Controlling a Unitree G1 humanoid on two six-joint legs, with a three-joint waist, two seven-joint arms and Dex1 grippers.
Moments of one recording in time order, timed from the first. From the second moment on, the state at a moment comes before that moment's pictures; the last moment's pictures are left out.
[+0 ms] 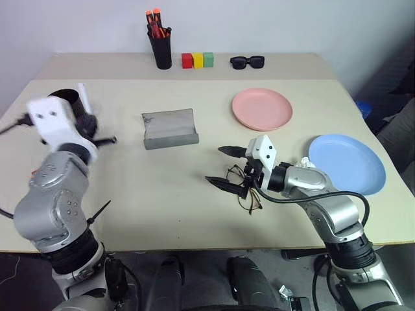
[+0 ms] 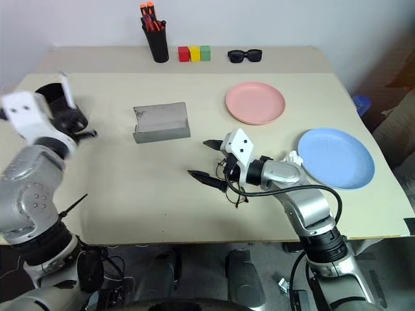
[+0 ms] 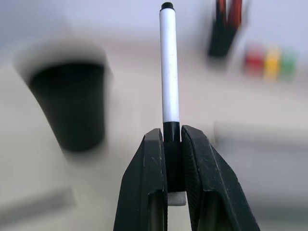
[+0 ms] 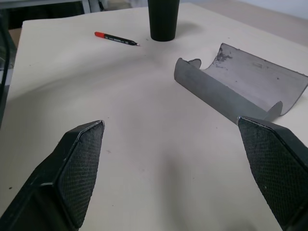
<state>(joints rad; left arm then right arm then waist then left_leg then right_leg) -0.48 0.28 0.56 -0.59 -0.24 1.02 -0.02 -0.38 -0.46 0.17 -0.32 0.40 0.50 0.80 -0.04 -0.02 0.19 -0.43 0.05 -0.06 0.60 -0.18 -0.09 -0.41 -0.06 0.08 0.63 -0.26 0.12</state>
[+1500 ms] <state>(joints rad) -0.83 0.48 0.37 0.71 0.01 0.01 0.27 -0.56 -0.20 0.18 -0.21 0.38 0.45 0.67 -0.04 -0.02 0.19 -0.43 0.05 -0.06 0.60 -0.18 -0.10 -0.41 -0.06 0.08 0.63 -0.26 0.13</state>
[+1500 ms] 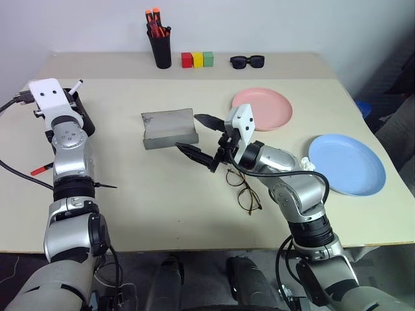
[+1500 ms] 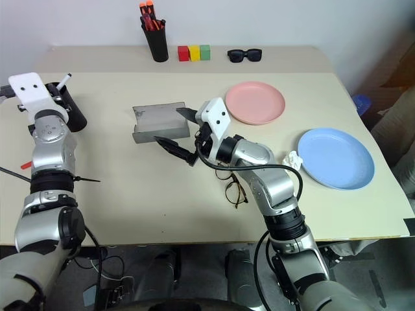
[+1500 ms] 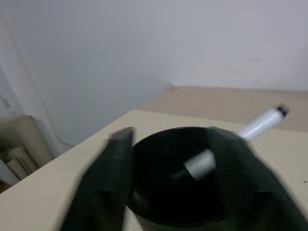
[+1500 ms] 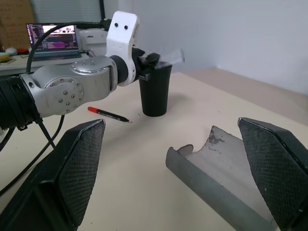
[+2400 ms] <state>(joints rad) -0.36 0.71 0.56 0.08 -0.21 0.69 0.08 -0.55 -0.24 0.17 -0.21 0.38 0.45 0.68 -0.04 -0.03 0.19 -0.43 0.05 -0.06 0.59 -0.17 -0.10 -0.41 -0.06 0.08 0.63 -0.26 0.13</state>
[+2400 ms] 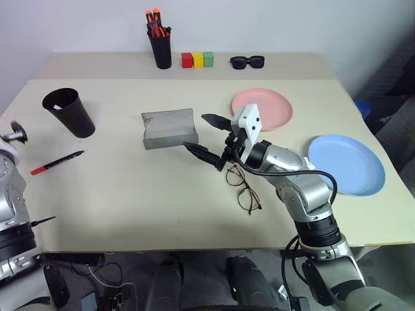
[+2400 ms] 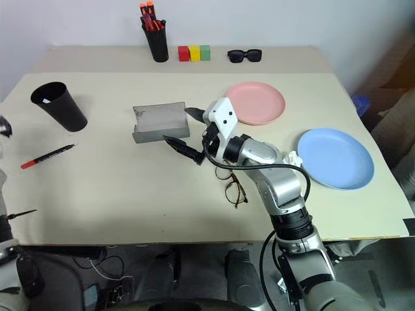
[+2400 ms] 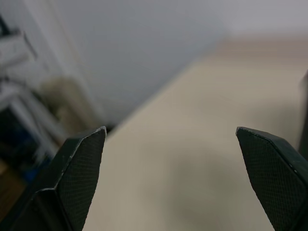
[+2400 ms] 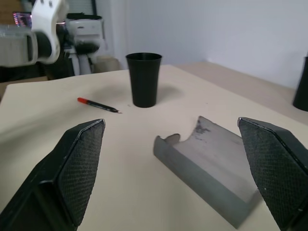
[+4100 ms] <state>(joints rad) -0.44 0.83 0.26 -0.04 -0.27 1.13 -0.51 -0.51 -0.26 0.17 -0.21 0.37 0.43 0.68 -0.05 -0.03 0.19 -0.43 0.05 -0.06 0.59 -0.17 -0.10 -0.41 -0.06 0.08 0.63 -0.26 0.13</state>
